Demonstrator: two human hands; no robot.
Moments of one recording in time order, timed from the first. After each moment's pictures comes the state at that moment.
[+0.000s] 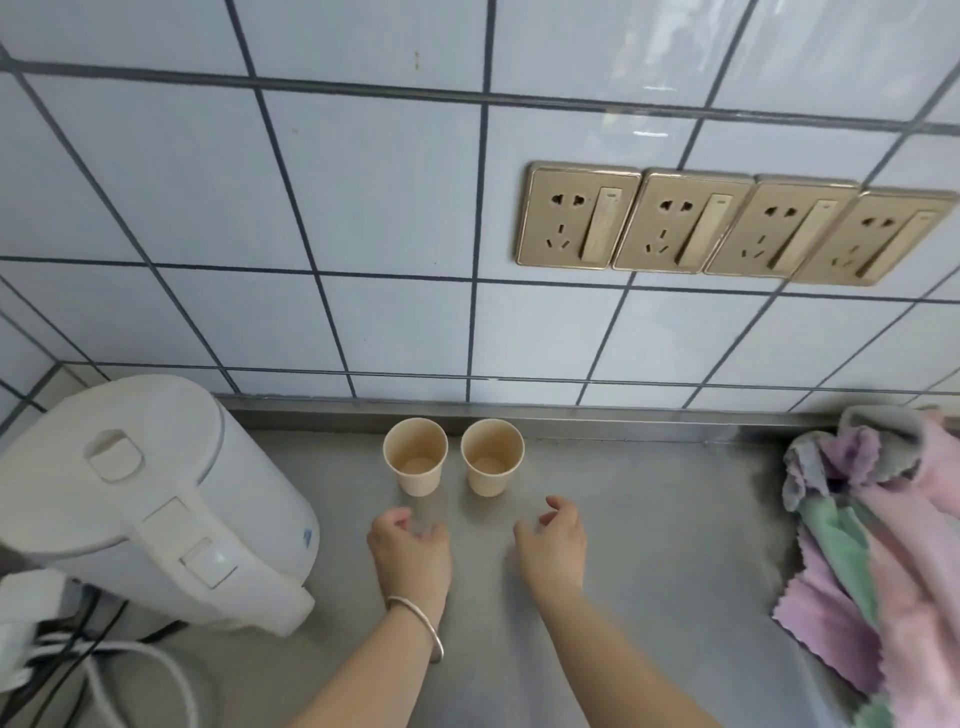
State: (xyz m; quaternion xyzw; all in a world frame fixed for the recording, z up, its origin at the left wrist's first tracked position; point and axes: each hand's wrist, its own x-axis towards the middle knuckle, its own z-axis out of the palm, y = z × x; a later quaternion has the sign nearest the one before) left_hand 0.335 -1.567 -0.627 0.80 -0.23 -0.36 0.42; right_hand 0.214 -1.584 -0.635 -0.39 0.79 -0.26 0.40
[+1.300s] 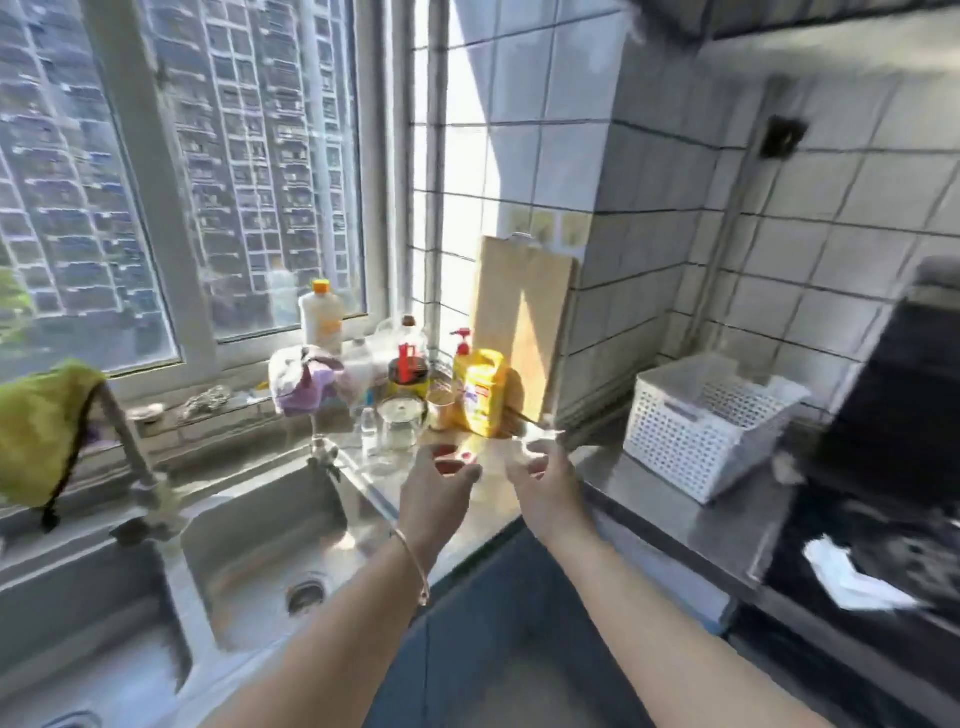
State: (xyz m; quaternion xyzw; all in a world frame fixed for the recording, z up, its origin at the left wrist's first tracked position) left_hand 0.062 -0.666 -0.377 -0.18 -0.75 -0.62 -0.16; right_hand 0.138 -0.568 -0.374 0.34 0.78 -0.47 -0.24
